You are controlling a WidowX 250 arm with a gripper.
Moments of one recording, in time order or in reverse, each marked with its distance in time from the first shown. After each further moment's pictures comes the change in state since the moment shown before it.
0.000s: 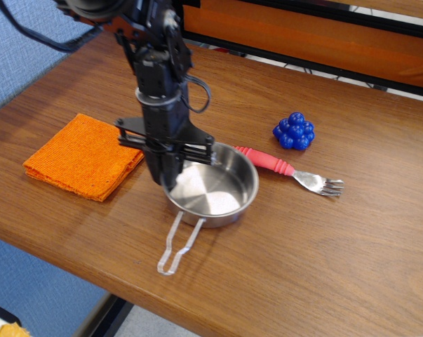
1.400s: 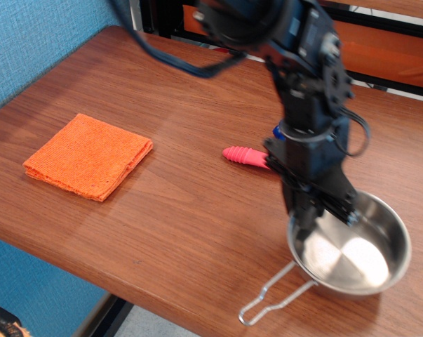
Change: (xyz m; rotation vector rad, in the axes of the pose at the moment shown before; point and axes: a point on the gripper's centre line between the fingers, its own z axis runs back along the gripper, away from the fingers) arm -0.019 -0.162 0.001 -0.150 -0.042 -0.644
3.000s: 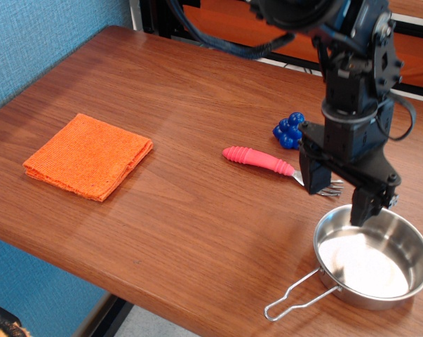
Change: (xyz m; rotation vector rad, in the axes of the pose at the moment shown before) arm 0.029 -0.006 0.020 0.017 -0.029 0.014
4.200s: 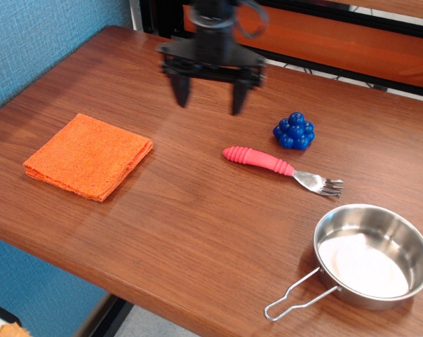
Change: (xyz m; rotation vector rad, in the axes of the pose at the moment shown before) arm -0.043 0.173 0.049 0.296 -0.072 0.779
